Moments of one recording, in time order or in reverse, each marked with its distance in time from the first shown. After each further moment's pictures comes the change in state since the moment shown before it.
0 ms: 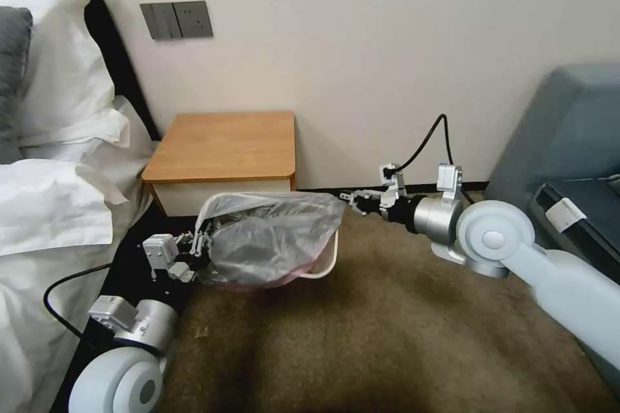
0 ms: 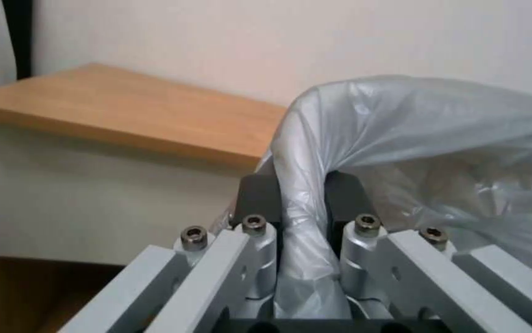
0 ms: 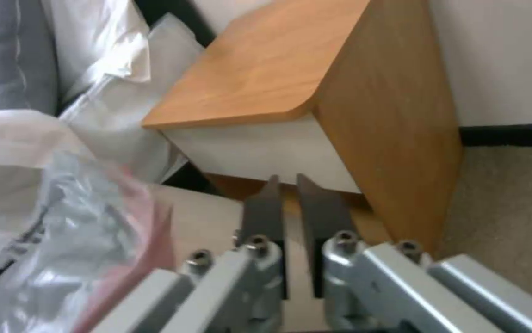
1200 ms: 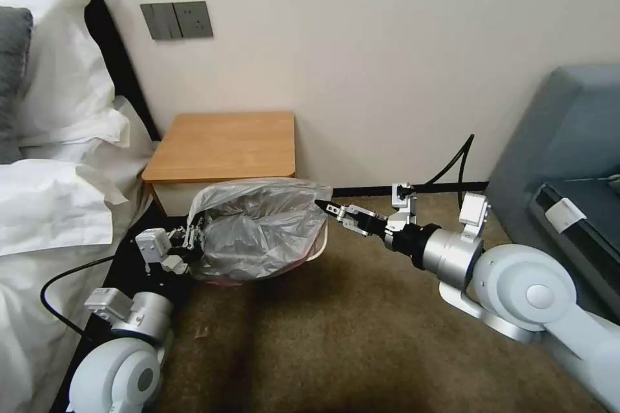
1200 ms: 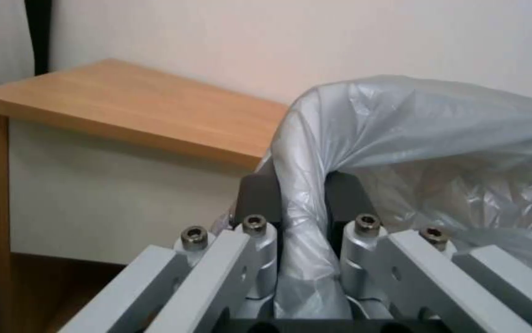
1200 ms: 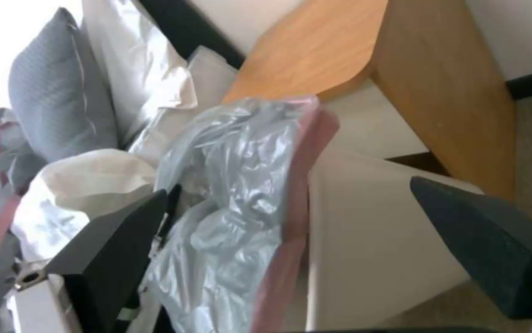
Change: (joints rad) left arm -0.040 0.011 -0.006 0.021 -0.038 0.020 -0.036; right arm -0.280 0.075 0.171 0.250 0.115 0.086 0.214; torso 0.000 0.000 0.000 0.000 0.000
